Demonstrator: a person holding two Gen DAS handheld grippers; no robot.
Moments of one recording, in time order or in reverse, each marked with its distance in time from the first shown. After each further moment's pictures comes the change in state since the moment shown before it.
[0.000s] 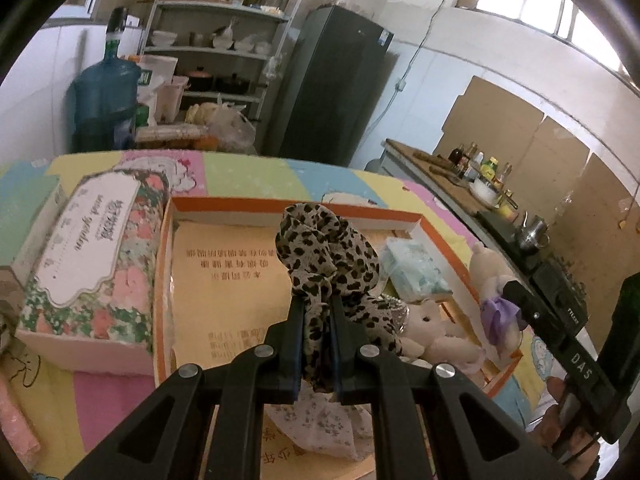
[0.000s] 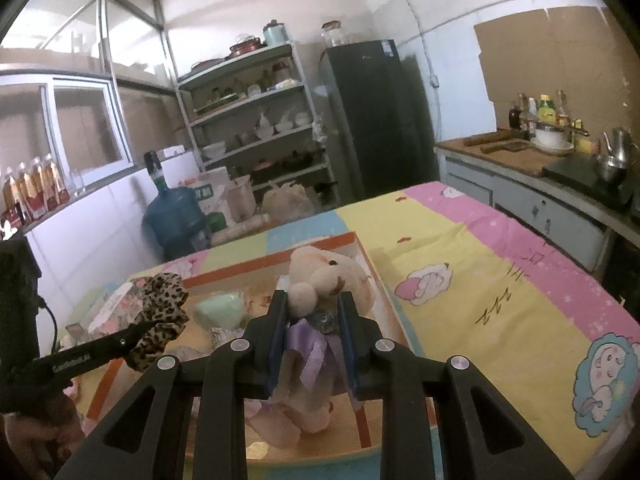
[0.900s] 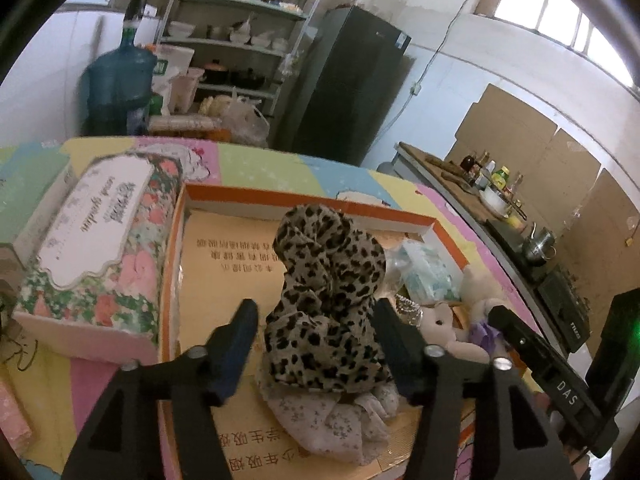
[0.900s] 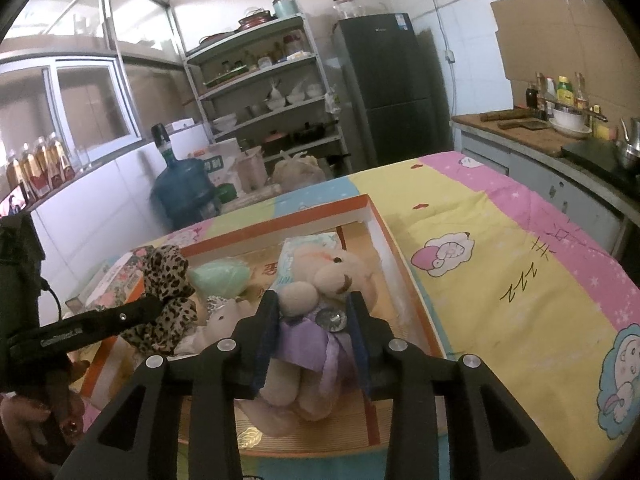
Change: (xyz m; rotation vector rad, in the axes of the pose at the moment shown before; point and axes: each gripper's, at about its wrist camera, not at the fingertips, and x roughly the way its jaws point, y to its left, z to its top) left arm -0.005 0.006 -0.005 -0.051 -0.020 0.028; right arm 0.021 -0.005 -0.010 -0.008 0.088 0.041
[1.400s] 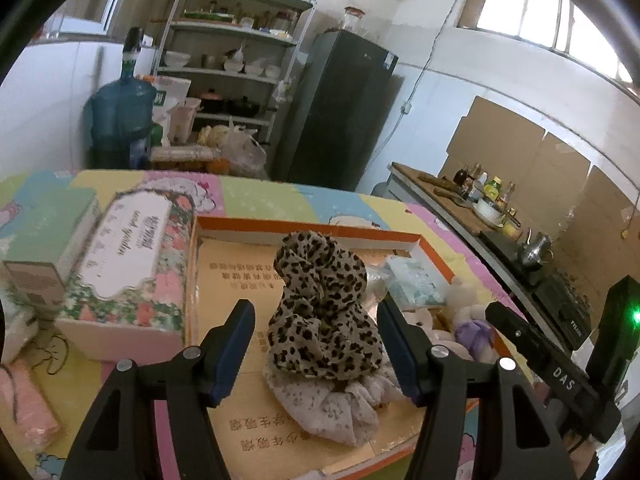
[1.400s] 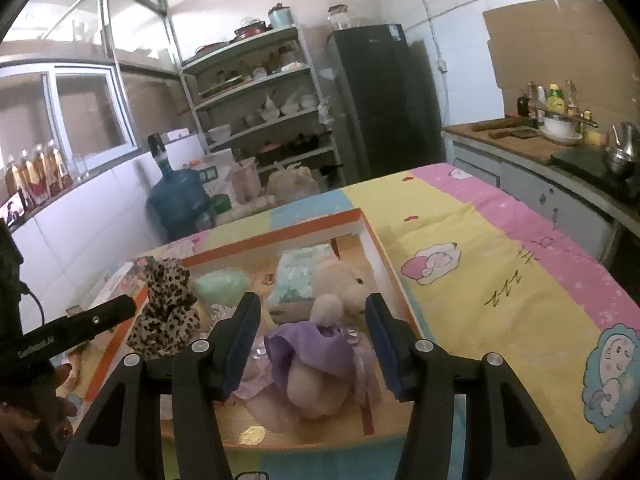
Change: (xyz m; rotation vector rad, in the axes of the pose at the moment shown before) left arm -0.037 -0.007 -0.001 0.052 -0.093 0.003; right arm -0.023 0.002 0.003 0.009 -0.055 -0.035
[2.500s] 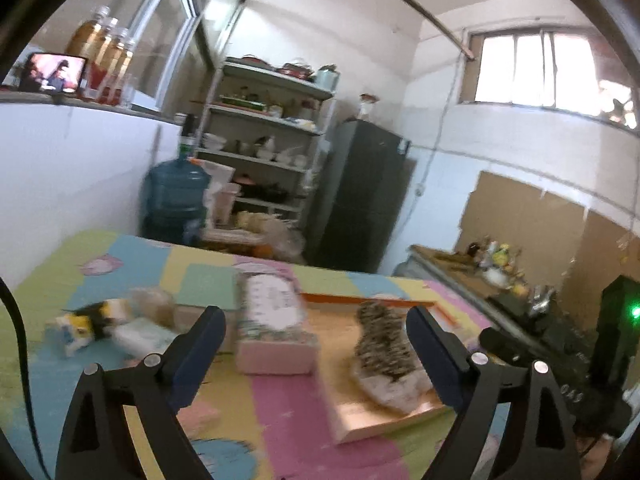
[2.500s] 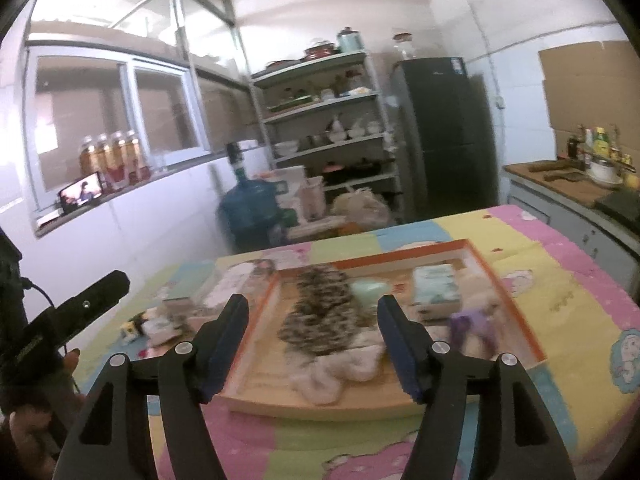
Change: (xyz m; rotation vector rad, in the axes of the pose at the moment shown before) left arm -0.154 0.057 -0.018 0.008 -0.313 0.104; right arm -0.067 0.132 -0.016 -0.131 -0.065 0.206
